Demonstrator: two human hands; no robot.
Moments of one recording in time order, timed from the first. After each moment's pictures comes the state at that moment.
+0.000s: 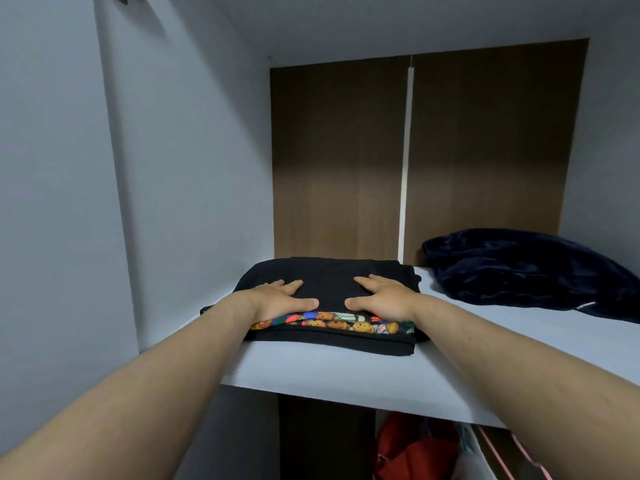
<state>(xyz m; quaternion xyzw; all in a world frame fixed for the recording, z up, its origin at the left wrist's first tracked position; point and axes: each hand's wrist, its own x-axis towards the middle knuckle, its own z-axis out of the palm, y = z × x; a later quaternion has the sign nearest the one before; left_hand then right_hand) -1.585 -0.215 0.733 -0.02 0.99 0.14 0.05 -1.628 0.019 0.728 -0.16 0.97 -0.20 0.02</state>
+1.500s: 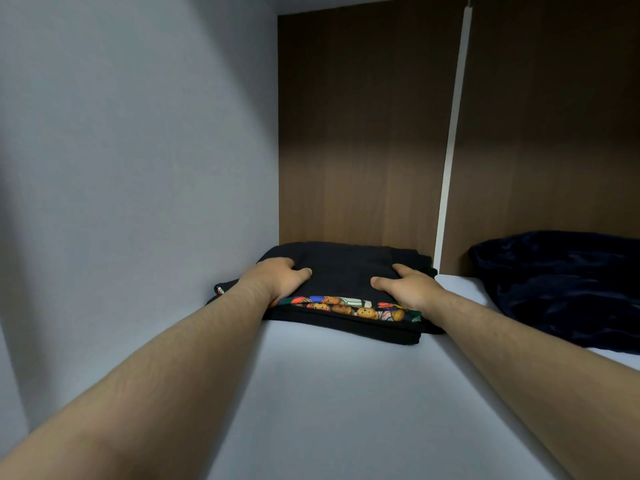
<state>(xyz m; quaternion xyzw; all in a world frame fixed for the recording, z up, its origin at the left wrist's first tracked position) -1.748 -0.251 0.728 -0.09 0.98 0.17 -0.08 -1.779 0.001 0.715 -0.04 0.94 -0.35 -0.02</state>
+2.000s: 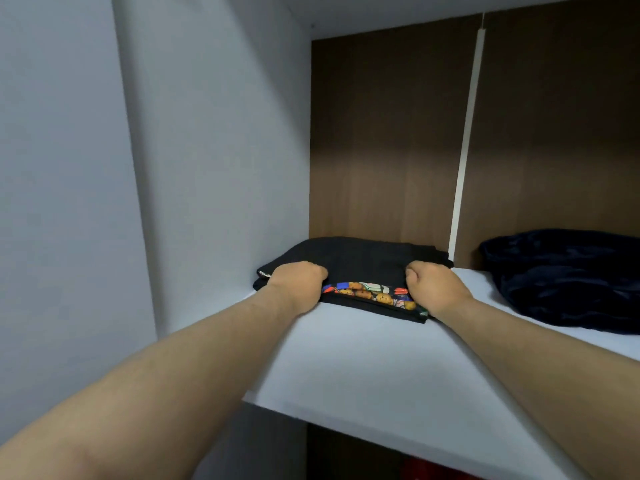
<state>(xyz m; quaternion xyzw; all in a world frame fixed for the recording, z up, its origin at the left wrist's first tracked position) -1.636 -0.231 0.728 0.02 0.99 -0.06 -0.14 -1.707 0.009 0.717 -0.16 0.95 -0.17 -0.19</state>
